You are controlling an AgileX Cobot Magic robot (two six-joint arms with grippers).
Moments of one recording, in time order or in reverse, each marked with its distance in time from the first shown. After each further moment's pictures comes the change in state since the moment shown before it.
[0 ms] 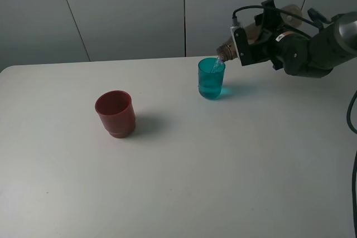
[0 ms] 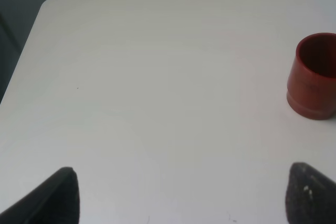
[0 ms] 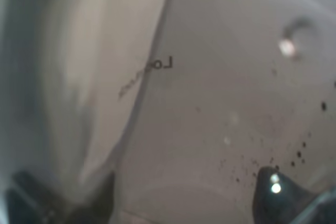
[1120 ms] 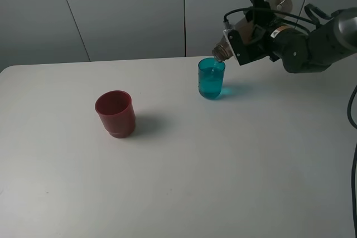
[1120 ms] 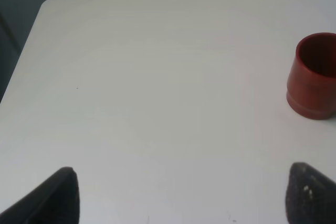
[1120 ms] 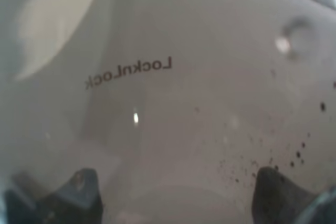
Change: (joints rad) left arm 0.000 0.000 0.000 0.000 0.000 0.000; right arm 0.000 0.000 -0.028 -0.164 -0.012 -0.037
